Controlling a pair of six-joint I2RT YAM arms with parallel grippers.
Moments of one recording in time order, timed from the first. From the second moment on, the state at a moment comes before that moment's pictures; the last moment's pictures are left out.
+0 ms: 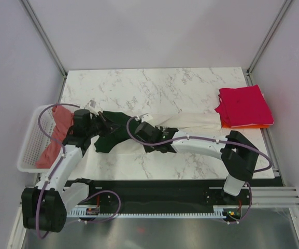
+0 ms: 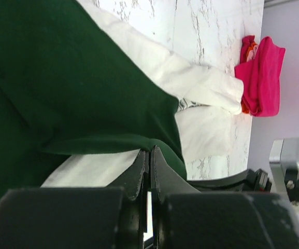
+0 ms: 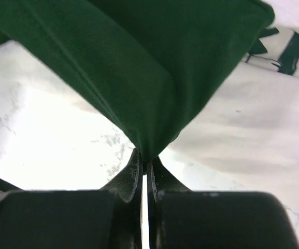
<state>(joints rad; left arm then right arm) -0.10 1.06 0.65 -0.15 0.40 -0.75 1.07 1.76 1.23 -0.40 0.30 0.58</state>
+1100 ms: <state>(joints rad) -0.26 0.71 0.30 -0.31 0.42 -0.87 1.02 1.70 1.08 -0.49 0.24 0.40</state>
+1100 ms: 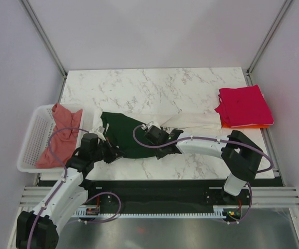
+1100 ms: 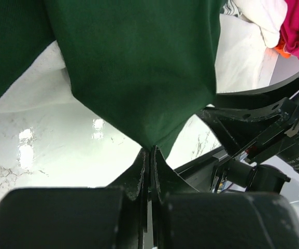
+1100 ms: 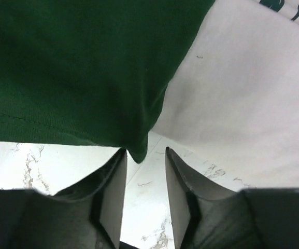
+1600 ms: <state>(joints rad) -0.27 0.72 0.28 -0.30 0.39 -0.89 1.00 1.59 0.95 -0.43 0.12 0.39</state>
